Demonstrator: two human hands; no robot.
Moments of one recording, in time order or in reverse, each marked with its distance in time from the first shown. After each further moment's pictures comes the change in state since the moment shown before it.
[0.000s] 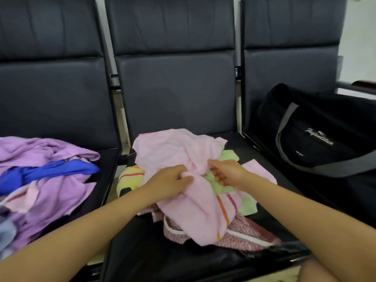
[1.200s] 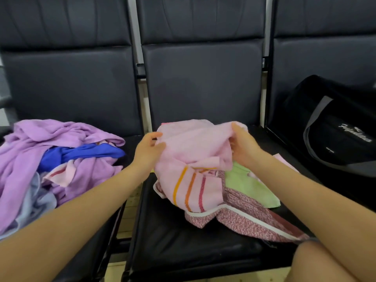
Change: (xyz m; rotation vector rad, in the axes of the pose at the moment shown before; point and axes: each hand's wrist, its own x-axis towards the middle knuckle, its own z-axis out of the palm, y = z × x) left_hand -0.007 -0.056 -0.055 -0.593 0.582 -0.299; right_hand -0.007 -0.048 0.033 0.582 -0.085 -0.187
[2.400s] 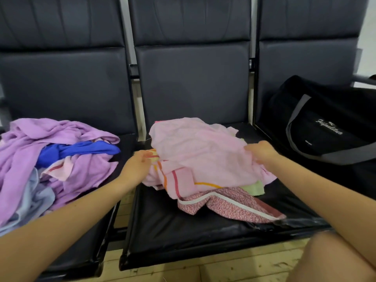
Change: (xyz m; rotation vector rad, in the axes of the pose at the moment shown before) left_hand -0.036 -0.026 -0.019 0.377 -0.129 0.054; right_hand -0.026 -0.013 -0.077 -0.953 0.446 0.004
